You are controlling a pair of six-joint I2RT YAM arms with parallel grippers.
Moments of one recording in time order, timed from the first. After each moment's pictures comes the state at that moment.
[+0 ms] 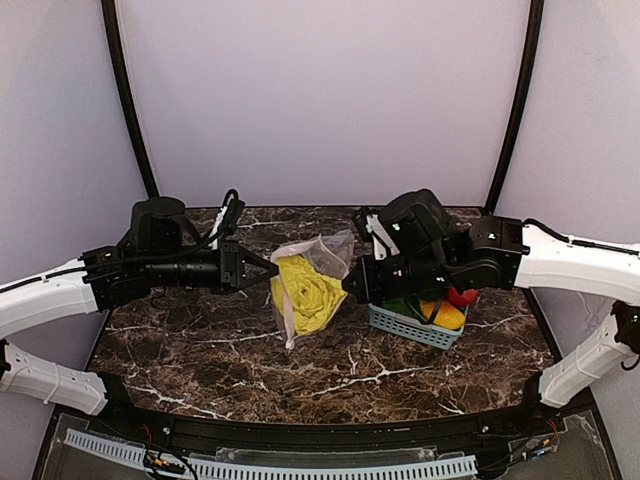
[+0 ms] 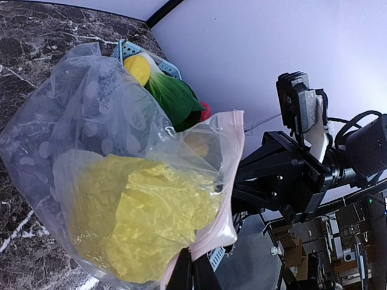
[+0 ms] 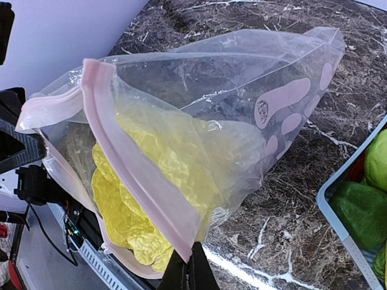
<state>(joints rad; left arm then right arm) -0.82 1.08 0.88 -0.14 0.37 -0.80 1.14 1.39 1.27 -0.57 0.13 0.69</state>
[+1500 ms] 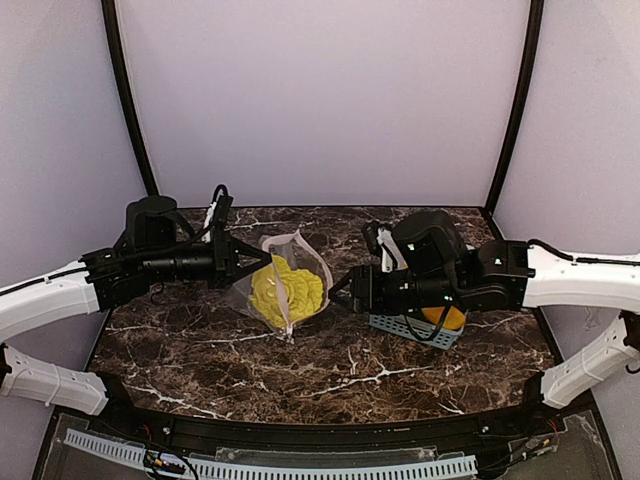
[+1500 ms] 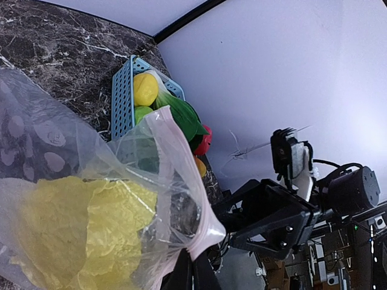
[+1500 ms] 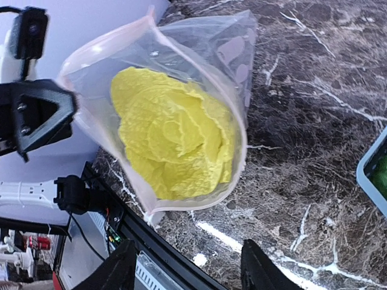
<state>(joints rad) -0.74 1.08 0.83 -0.05 0.40 -0.89 1.16 1.31 1.11 -0.39 0.08 0.87</state>
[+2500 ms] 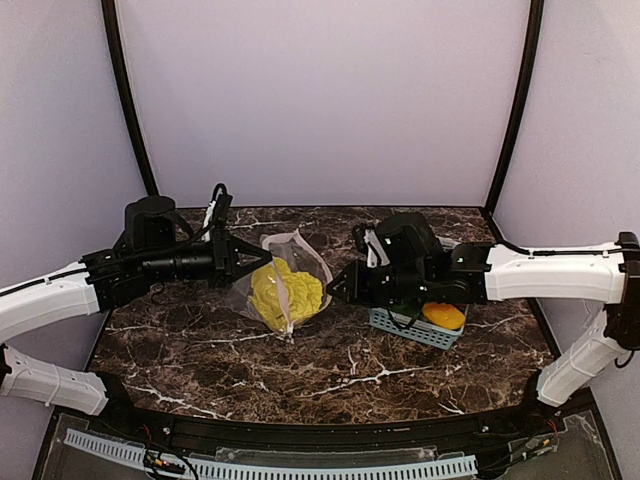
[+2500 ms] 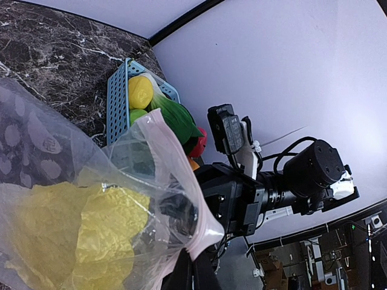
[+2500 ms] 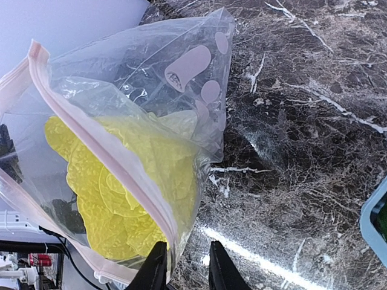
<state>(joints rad) -0.74 1.07 0.82 -0.02 0.41 -0.90 1.02 1.47 1.07 -0.20 -0.04 0.86</state>
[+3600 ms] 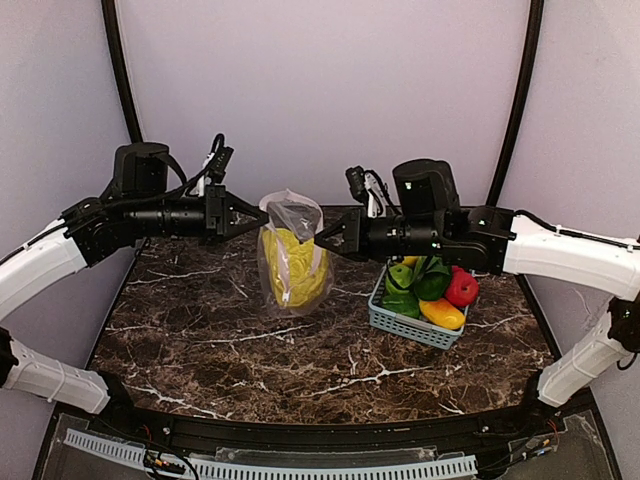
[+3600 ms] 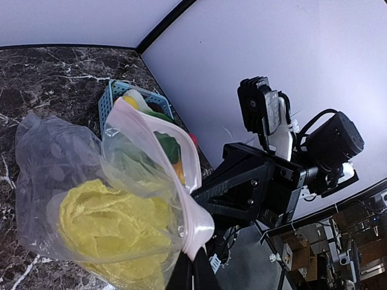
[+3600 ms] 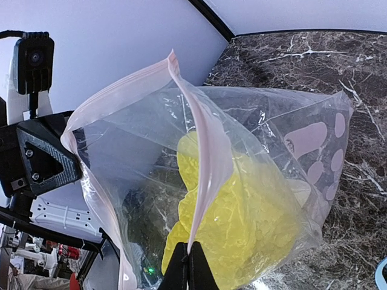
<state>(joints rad) -0.70 1.16 1.19 -0.35 0.47 -0.72 1.01 1.44 1.28 -0.20 -0.15 0.75</state>
